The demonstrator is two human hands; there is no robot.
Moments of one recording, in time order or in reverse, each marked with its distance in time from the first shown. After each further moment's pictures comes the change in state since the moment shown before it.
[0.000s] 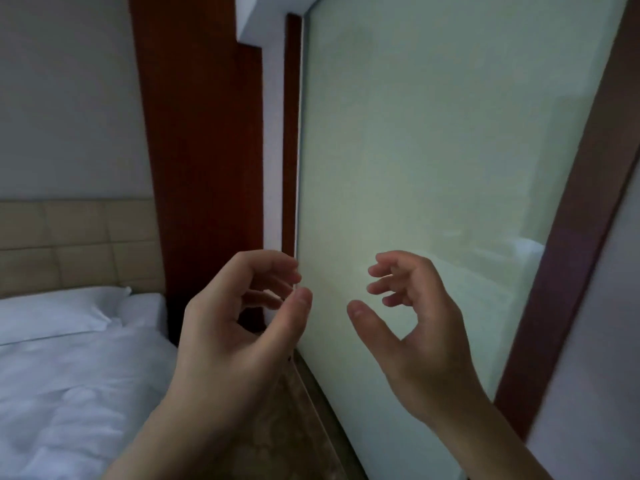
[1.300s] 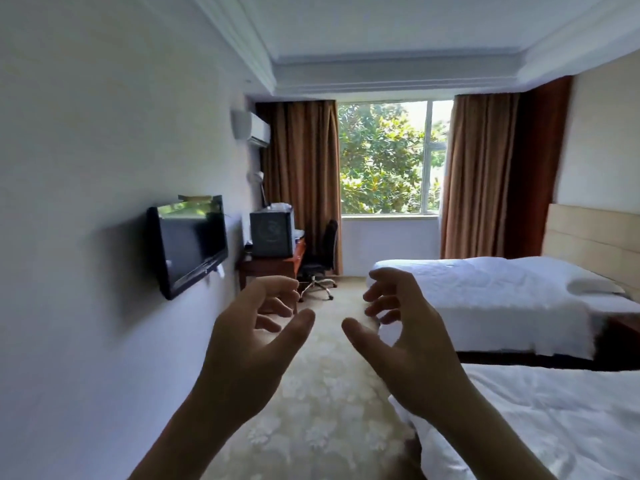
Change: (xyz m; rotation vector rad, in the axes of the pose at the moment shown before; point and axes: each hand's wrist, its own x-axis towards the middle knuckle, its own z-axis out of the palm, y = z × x) left_hand -0.356 0.484 -0.237 1.735 1.156 -0.413; right_hand -0.320 -0.490 0.133 1.488 -1.203 -0.648
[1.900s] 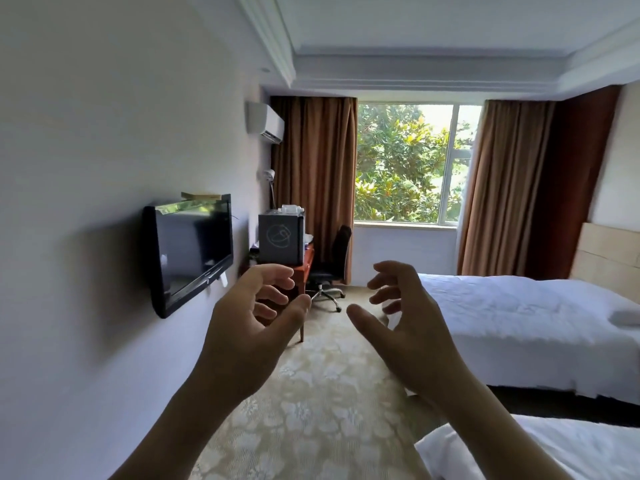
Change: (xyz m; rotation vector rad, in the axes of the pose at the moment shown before) left_hand 0.188 -0.237 -0.036 -0.001 0.043 -0.048; right_hand 0.205 0.110 0.199 -0.020 -0.036 -0.012
